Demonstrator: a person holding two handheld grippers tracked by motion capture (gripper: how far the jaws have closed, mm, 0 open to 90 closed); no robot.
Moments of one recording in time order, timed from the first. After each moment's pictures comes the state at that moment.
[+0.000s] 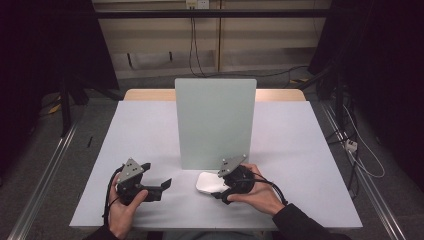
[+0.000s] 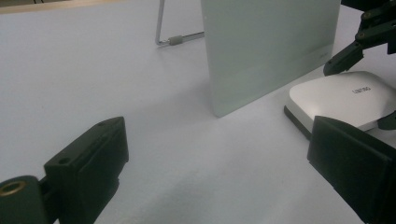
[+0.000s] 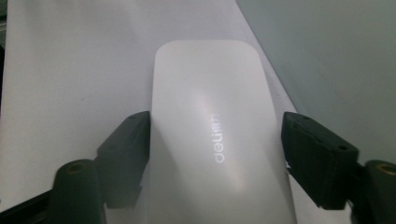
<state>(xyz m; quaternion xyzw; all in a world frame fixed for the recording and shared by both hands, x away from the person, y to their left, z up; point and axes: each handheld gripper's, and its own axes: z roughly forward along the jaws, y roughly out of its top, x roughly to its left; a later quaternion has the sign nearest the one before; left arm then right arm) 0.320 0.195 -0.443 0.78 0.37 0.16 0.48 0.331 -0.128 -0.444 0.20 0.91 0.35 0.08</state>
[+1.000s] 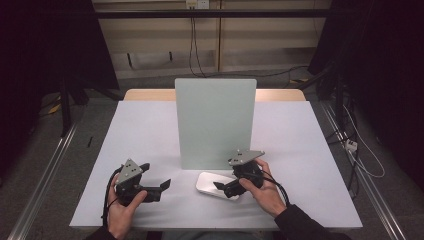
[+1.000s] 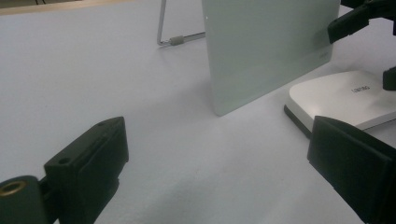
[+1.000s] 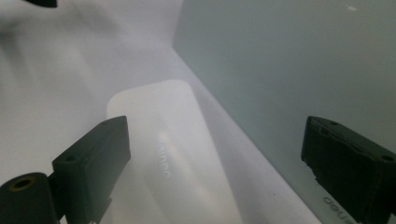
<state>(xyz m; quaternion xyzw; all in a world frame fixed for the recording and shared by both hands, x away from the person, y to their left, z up) 0.318 0.197 -0.442 0.78 0.37 0.16 0.48 0.332 -0.149 -0.436 0.31 0.84 0.42 0.13</state>
